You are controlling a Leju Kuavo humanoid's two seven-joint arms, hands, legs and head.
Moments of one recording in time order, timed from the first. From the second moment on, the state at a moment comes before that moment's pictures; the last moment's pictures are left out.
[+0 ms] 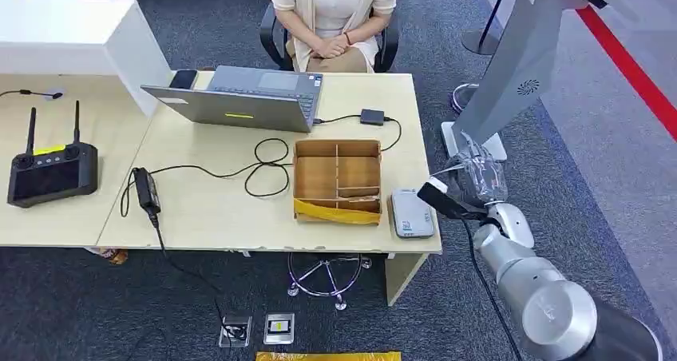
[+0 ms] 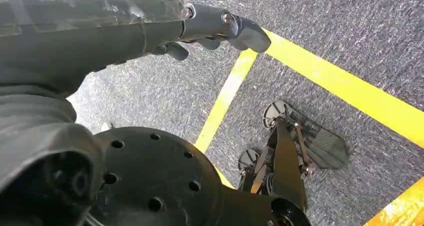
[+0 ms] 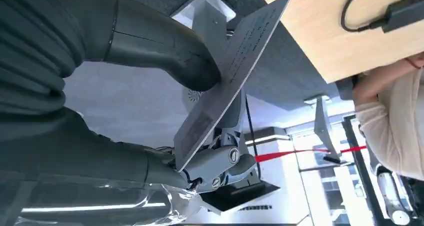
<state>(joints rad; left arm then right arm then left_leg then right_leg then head) -0.10 -0.02 -1.14 -0.24 1.53 0.48 -0.07 -0.87 -0.09 -0.53 -0.01 1.57 -0.58 -0.60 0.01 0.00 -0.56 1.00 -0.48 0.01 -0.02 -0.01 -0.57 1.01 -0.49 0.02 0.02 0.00</state>
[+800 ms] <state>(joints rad) -0.11 -0.02 -1.15 -0.24 1.54 0.48 -0.07 -0.79 -0.07 -0.53 -0.01 1.57 -0.58 -0.62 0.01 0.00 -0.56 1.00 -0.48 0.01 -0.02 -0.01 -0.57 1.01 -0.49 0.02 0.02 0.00</state>
